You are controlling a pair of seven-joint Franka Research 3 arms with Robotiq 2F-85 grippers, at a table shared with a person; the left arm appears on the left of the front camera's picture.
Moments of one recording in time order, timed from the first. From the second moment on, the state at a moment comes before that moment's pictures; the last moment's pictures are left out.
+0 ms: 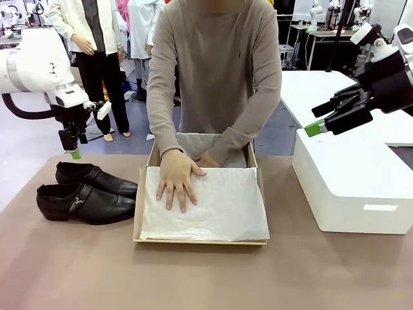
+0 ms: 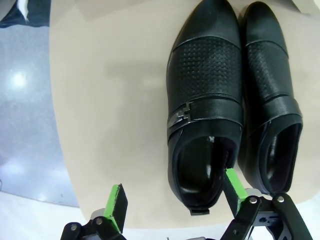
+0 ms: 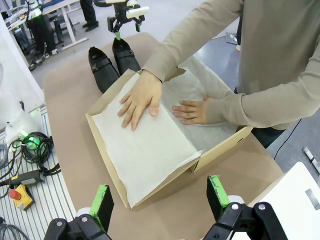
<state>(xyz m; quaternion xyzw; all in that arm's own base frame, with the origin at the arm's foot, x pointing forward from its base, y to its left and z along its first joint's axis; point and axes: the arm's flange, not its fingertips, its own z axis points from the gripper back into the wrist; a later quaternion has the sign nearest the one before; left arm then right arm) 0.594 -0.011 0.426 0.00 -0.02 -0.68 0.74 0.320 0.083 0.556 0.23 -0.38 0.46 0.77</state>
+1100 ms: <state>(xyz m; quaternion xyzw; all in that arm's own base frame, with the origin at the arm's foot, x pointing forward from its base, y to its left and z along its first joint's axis) 0.621 0.001 0.379 0.00 0.02 -0.68 0.74 0.320 0.083 0.556 0.23 -0.38 0.46 0.77</state>
